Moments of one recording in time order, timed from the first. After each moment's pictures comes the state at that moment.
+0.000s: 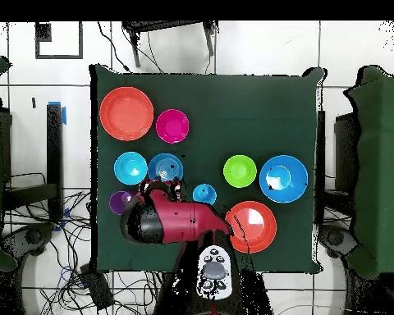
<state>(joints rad) -0.06 -0.76 -0.04 1.96 -0.09 0.09 1.80</state>
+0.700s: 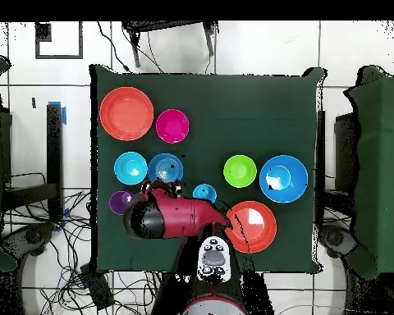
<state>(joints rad) -0.06 -0.69 -0.04 1.93 -0.09 0.11 1.80</state>
